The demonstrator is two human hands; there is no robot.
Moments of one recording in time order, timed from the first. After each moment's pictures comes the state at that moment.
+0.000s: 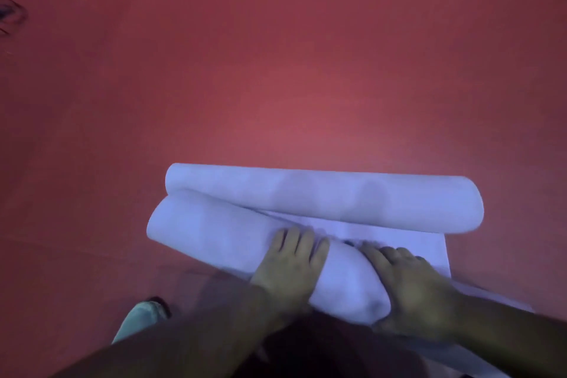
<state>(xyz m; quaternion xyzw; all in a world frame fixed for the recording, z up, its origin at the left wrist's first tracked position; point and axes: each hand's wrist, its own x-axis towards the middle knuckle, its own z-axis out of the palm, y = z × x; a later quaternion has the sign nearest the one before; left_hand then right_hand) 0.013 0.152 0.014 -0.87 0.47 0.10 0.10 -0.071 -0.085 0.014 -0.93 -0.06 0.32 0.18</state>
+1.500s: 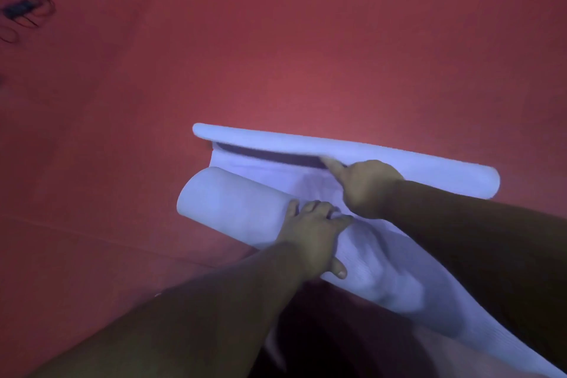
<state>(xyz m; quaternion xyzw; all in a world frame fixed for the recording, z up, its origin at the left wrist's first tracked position) 0.069 0.128 0.038 -0.89 0.35 0.29 0.00 0.102 -0.037 0.055 -0.96 -0.09 0.25 0.04</state>
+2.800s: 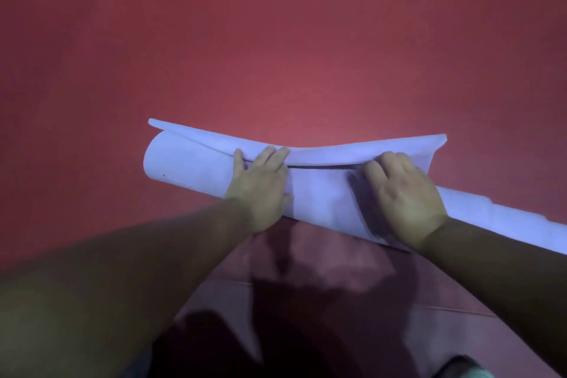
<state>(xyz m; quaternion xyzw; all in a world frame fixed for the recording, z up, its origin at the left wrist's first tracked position) 0.126 0.109 0.046 -0.92 0.34 0.16 0.09 0.011 -0.124 0.031 -0.99 -0.02 -0.13 0.07</state>
